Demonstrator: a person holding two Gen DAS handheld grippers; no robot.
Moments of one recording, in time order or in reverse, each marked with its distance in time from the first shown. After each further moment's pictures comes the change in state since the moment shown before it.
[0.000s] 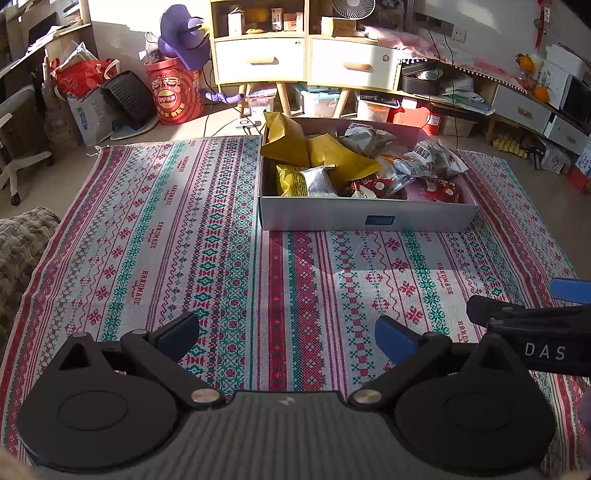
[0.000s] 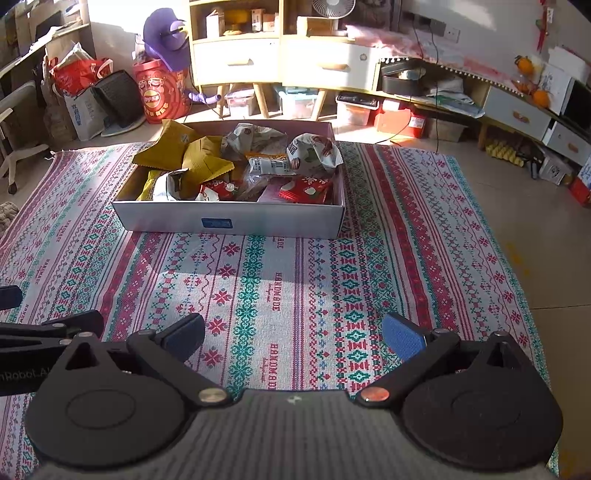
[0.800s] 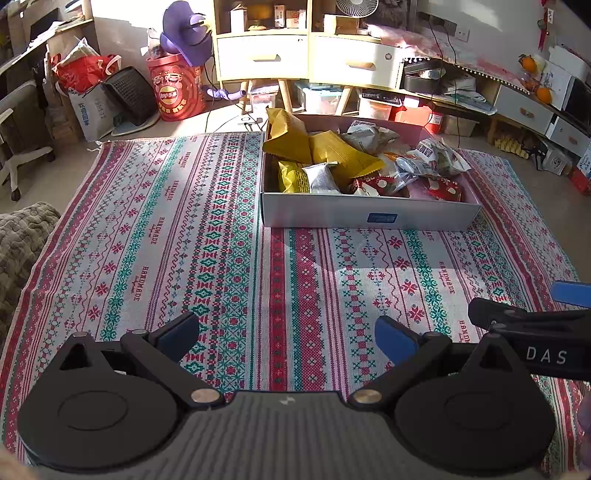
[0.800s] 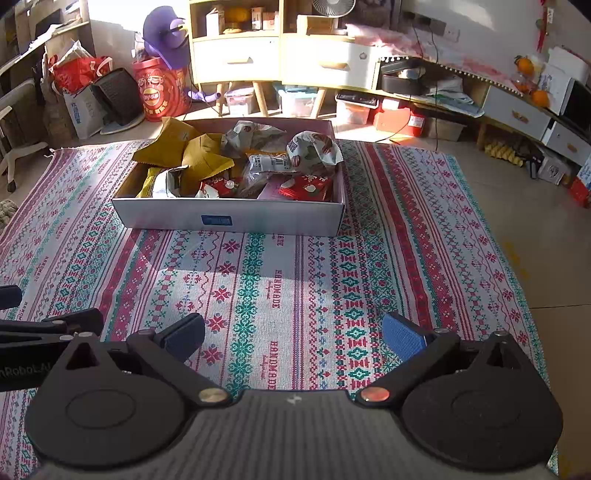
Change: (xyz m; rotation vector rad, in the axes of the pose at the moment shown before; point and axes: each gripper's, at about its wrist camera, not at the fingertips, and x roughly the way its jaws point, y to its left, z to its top) left arm 0.002 0.001 -0.001 -0.009 0.009 0.000; right arm 0.000 -0.001 -0.001 0.002 0.003 -0.001
